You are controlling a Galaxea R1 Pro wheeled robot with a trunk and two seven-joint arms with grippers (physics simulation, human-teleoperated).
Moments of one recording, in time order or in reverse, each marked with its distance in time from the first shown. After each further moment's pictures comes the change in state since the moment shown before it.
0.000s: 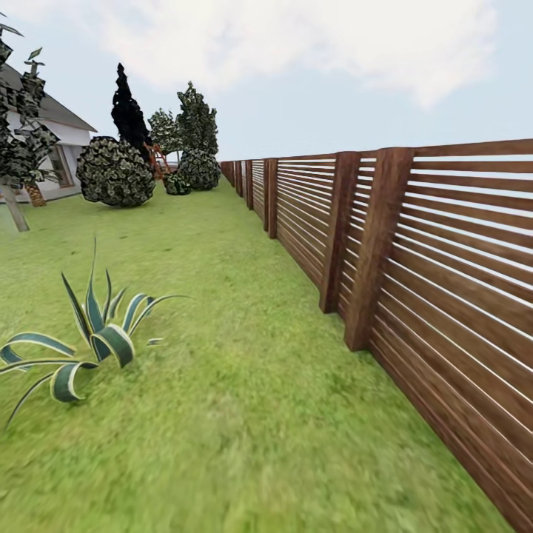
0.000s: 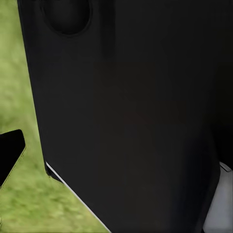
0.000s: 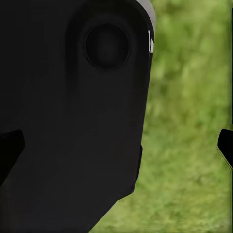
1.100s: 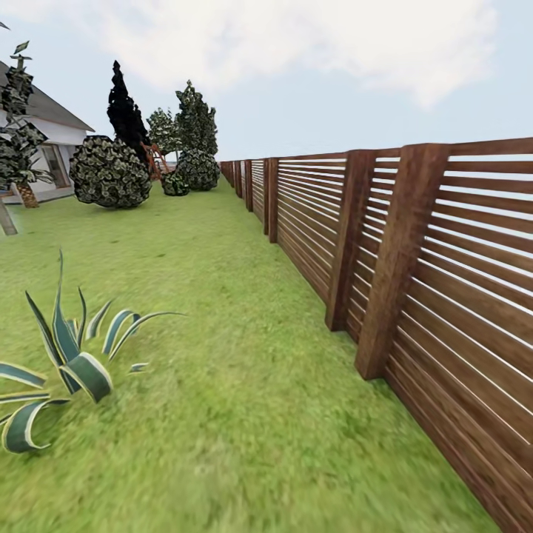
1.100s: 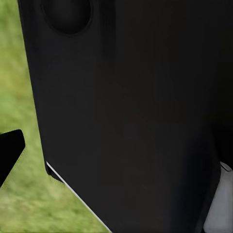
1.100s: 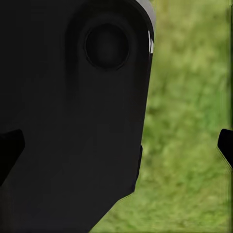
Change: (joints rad) left arm 0.001 0.001 0.000 0.000 0.000 0.000 0.000; right arm 0.000 0.000 -0.001 0.000 0.000 -0.001 0.000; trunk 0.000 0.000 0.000
